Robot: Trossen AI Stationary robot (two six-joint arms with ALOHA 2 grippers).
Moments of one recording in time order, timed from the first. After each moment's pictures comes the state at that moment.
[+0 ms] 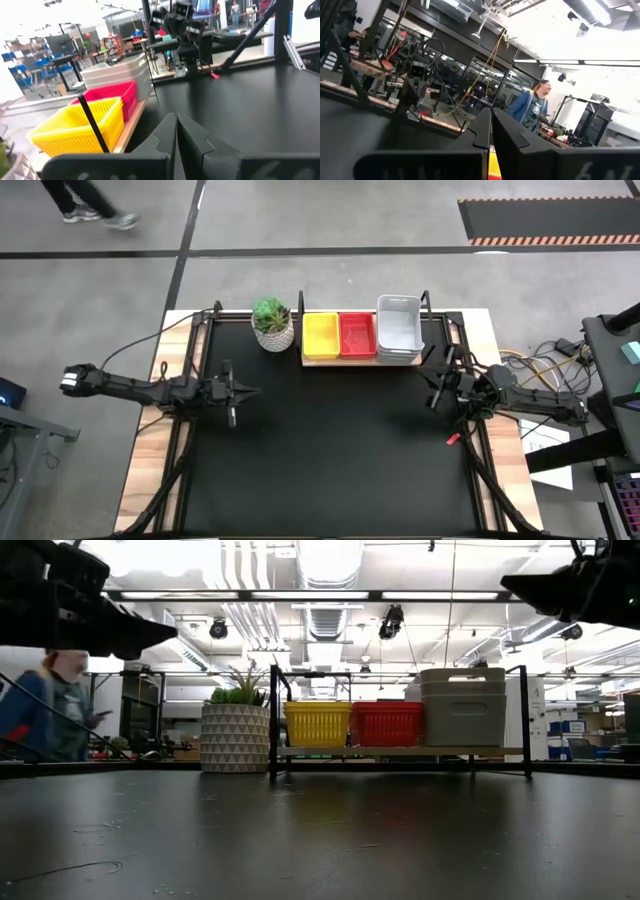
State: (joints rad) left arm -0.12 0.34 0.01 0.36 -0.26 0.22; right arm -0.13 0.05 0.01 0.34 0.03 -0.50
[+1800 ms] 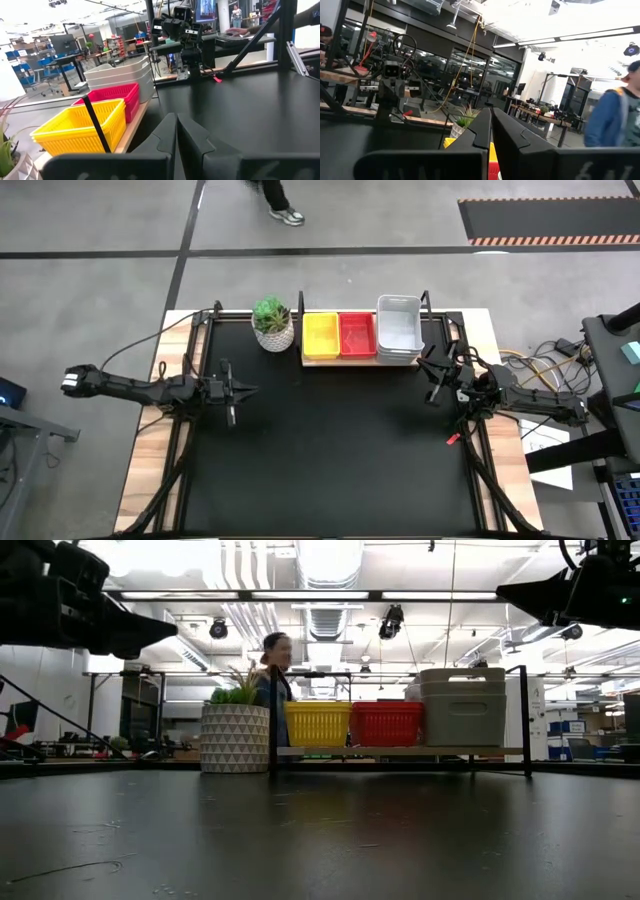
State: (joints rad) left arm -0.12 0.38 0.01 0.36 -0.27 0.20; right arm -0.13 0.05 0.01 0.35 0.18 -0.38
